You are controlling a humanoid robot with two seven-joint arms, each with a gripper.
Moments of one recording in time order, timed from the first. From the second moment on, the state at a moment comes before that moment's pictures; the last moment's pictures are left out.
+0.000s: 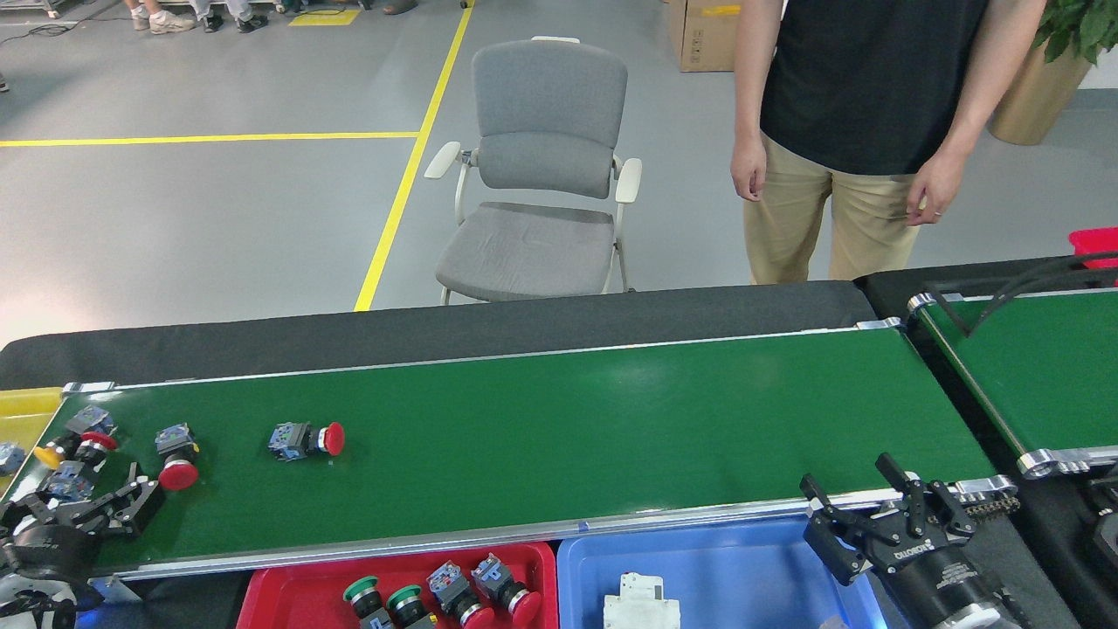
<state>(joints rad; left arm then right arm) -0.46 0.48 0.16 -0.44 -1.48 -0.30 0.33 0.09 -0.20 -0.07 -1.65 1.16 -0.33 0.11</state>
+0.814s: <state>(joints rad) 0.36 0.33 0.12 -1.63 -1.40 -0.66 0.31 0.11 -0.20 -0.12 -1.65 1.16 -0.32 0.11</state>
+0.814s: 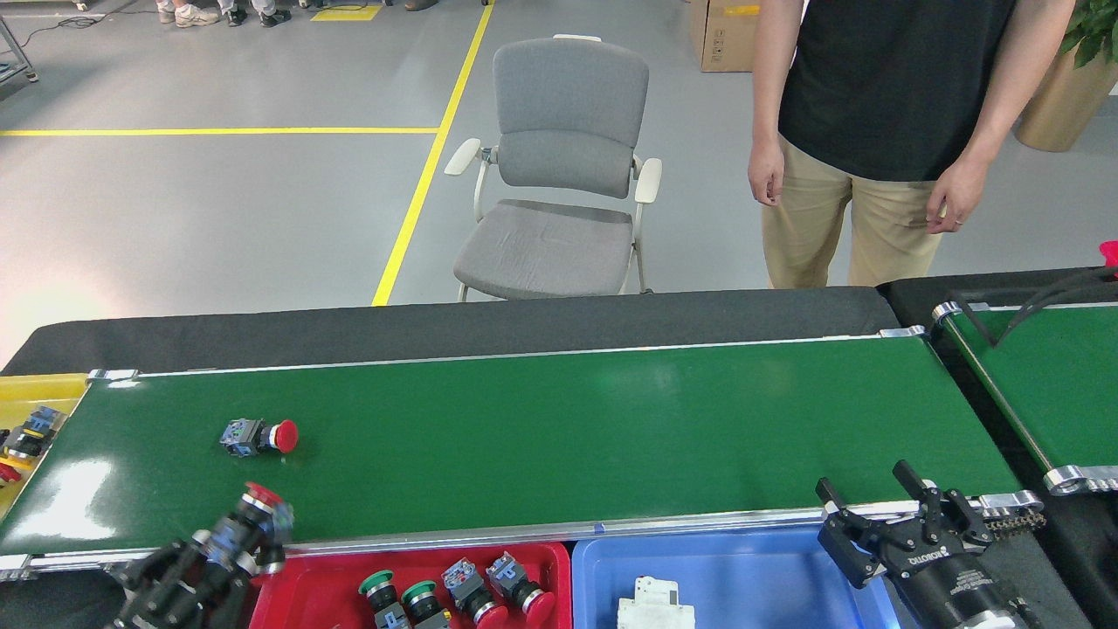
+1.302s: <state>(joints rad) 0.44 0.15 0.13 -1.75 -1.41 -0.67 0.21 0.11 -0.20 -0.12 -1.65 1.16 -0.32 0.11</state>
